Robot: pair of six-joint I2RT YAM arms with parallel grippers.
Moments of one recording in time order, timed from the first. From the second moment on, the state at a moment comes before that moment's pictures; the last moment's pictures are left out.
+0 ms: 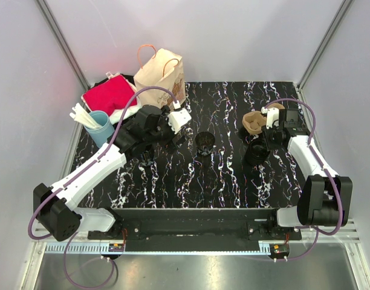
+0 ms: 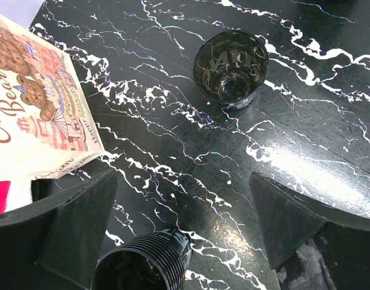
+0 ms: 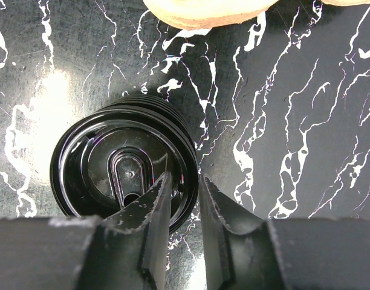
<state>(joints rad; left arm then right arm) -0.65 1.28 1.17 -0.46 0.15 0.38 -0.04 1.39 0.97 -0.54 -0.12 -0.31</state>
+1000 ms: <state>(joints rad) -0.65 1.28 1.16 -0.45 0.18 0.39 -0.05 1.28 1.08 -0.65 -0.12 -0.30</state>
